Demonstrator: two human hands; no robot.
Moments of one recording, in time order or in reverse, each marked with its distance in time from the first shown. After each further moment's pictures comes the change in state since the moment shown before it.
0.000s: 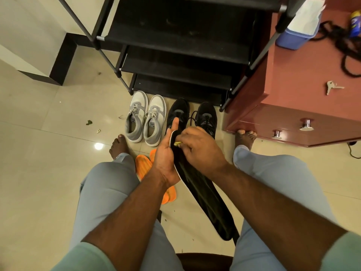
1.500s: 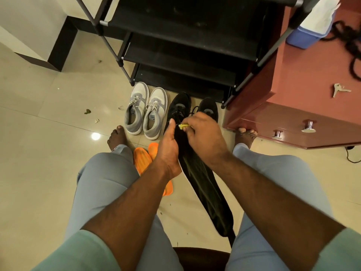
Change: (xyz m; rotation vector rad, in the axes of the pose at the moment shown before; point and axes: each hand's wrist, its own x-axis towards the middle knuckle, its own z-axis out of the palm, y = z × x) left_hand 0.003 -0.002 0.002 0.051 0.088 -0.064; right_hand 0.021 0.002 -0.001 -0.103 -0.004 0.256
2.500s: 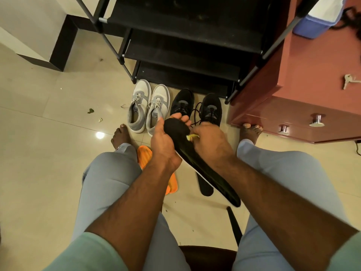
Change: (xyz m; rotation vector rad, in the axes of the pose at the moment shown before) left_hand 0.018 0.010 -0.008 -0.095 0.177 0.266; right_hand -0.007 0.011 0.011 -0.098 -0.204 0.131
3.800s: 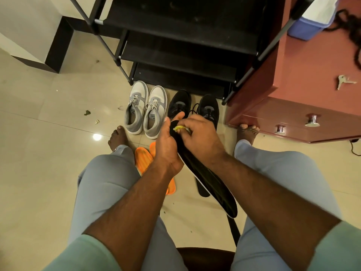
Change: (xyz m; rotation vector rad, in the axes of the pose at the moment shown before) left_hand -0.016 0.000 0.010 0.071 -0.034 -0.085; right_hand 0.005 -0.011 0.004 0.342 0.238 -0.153
